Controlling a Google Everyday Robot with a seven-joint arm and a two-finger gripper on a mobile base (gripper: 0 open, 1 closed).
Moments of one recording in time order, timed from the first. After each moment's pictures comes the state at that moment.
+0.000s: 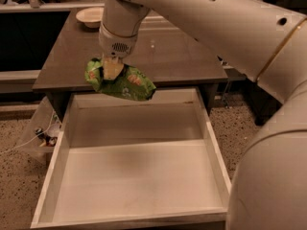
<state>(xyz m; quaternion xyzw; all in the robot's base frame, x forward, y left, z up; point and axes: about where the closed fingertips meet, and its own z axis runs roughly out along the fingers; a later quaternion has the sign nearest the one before) 0.598 0.111 0.884 -0.76 0.62 0.06 0.18</state>
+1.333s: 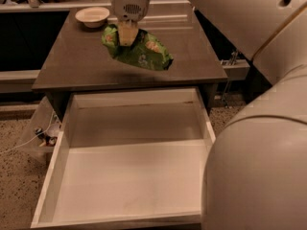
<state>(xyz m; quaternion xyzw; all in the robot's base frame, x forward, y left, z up) 0.648 0.058 0.954 -0.74 0.65 -0.04 0.19</state>
